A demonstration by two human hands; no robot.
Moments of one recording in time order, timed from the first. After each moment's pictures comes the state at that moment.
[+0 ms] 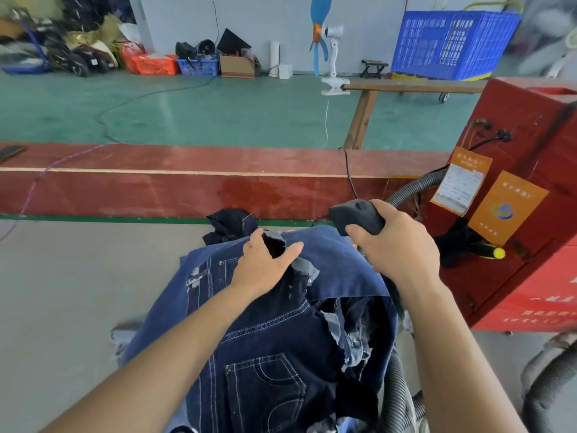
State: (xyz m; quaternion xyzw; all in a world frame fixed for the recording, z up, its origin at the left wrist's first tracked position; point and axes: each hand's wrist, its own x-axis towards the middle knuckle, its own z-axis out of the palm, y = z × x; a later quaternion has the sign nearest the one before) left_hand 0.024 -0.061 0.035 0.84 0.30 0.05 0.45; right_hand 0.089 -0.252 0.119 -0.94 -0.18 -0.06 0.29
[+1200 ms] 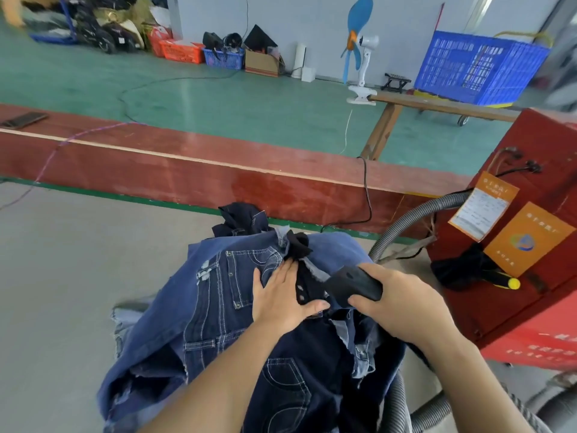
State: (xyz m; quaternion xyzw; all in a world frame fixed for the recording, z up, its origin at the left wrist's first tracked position) left_hand 0.014 -0.077 -0.043 0.96 0.22 0.02 0.18; right_hand 0.061 -0.257 0.091 -0.95 -0.30 0.06 0.09
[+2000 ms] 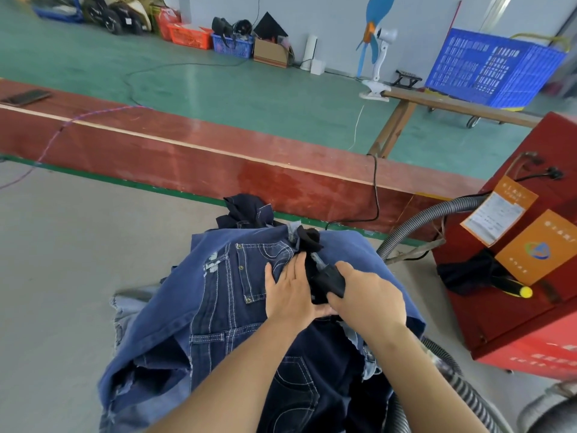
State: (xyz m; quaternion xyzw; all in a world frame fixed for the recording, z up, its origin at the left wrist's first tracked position) left_hand 0.016 -0.084 -0.041 0.94 0.25 0.06 0.20; right_hand 0.055 -0.199 0.045 -0.95 -0.31 0.00 0.01
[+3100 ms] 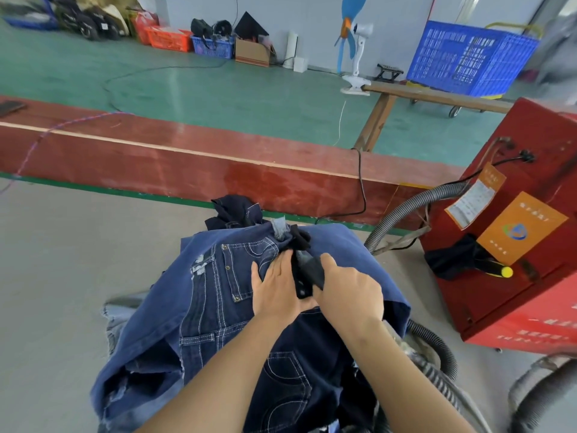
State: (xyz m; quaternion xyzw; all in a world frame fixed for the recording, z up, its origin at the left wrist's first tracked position) left_hand 0.013 -0.082 -0.048 0.94 0.25 0.09 0.20; right_hand 0.039 -0.194 0.048 -0.96 -0.29 -0.03 -0.02
